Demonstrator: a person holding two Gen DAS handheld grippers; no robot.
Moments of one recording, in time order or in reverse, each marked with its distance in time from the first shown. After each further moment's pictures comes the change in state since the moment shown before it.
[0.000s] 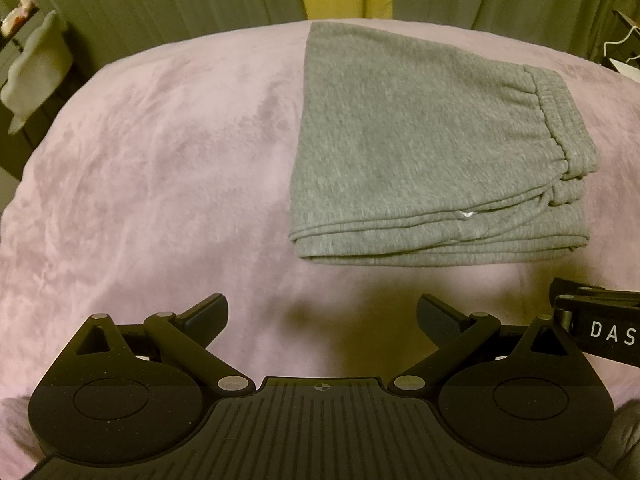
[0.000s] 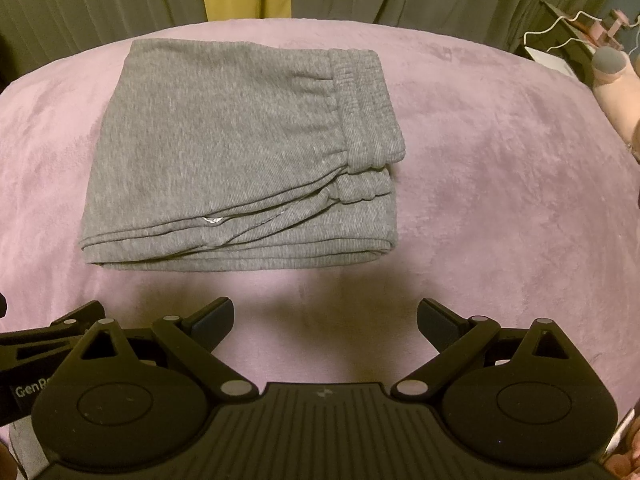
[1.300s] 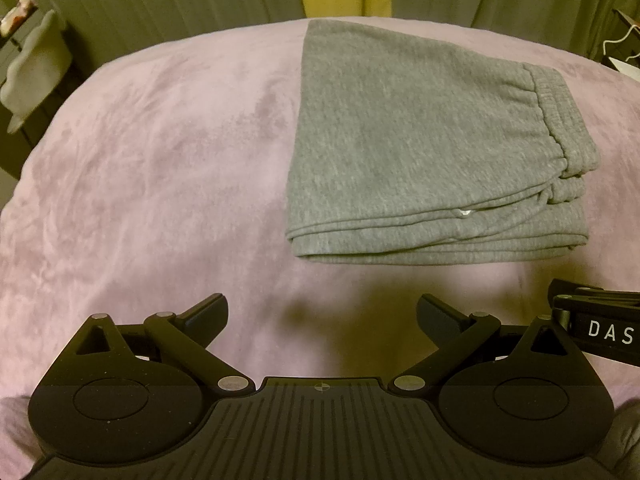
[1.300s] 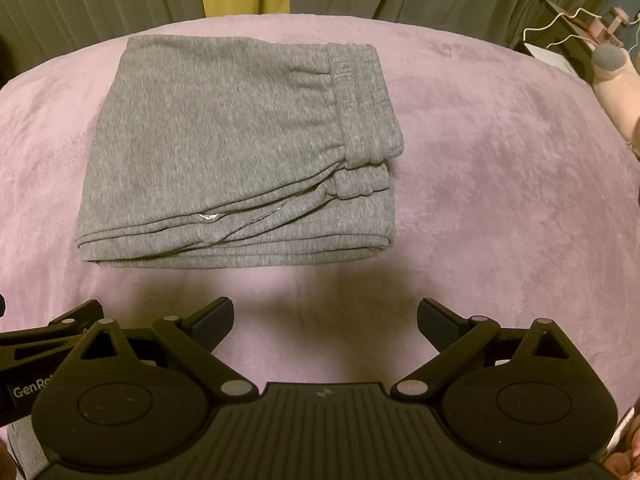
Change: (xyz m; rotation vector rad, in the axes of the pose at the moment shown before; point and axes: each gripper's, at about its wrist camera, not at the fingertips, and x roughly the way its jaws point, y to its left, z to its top) left arm 0.002 -0.003 -0.001 -0.006 0.007 -0.002; right arm 0.004 -0.002 0.000 0.001 0.011 -0.002
